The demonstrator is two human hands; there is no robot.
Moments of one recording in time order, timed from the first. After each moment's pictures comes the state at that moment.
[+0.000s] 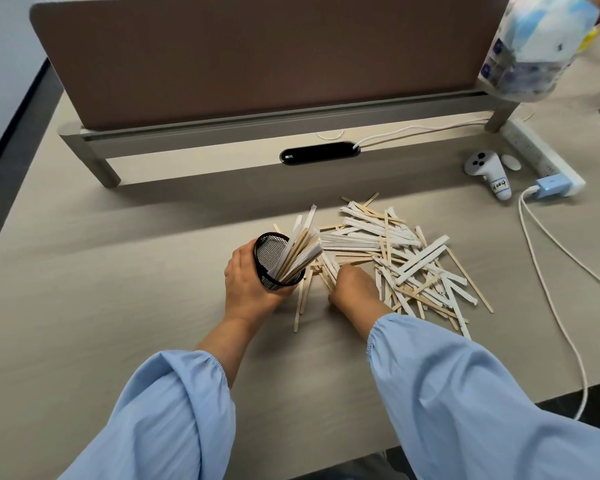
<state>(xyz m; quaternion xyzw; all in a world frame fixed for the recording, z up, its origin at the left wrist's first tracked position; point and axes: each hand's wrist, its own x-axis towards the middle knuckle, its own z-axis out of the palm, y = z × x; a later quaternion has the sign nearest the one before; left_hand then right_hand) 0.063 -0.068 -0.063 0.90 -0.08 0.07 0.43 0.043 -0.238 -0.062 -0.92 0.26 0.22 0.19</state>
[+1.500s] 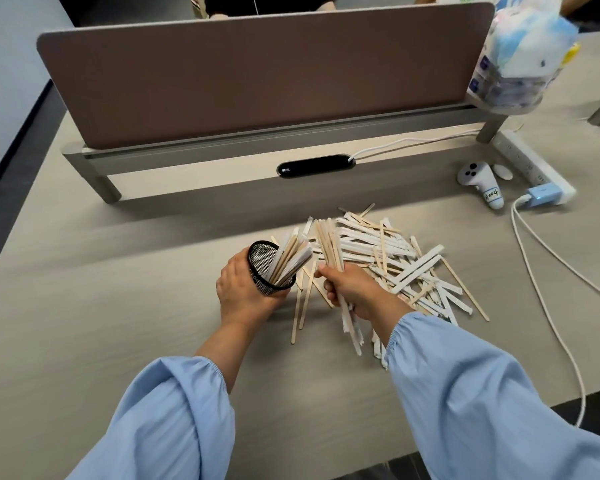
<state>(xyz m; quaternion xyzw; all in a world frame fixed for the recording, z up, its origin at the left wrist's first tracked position) 0.070 -0.072 -0.056 0.93 -0.02 0.06 0.37 0.045 -0.252 -0.037 -0.67 0.26 0.19 0.67</state>
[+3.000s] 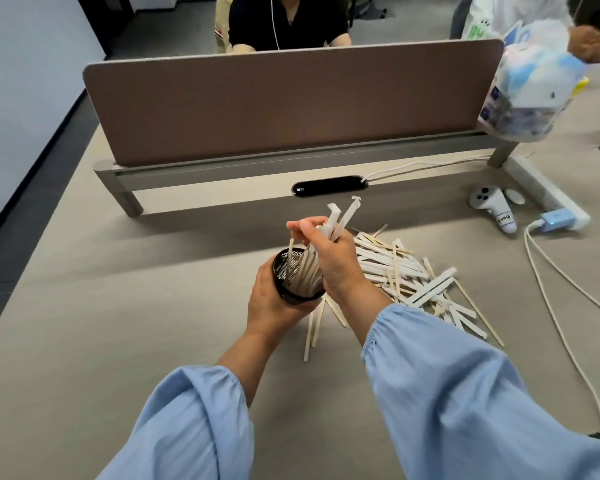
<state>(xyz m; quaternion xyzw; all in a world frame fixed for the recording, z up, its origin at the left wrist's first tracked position) 0.070 -0.084 -0.039 0.84 -0.05 0.02 0.54 0.083 -0.191 0.035 -0.60 0.11 -0.09 0.79</state>
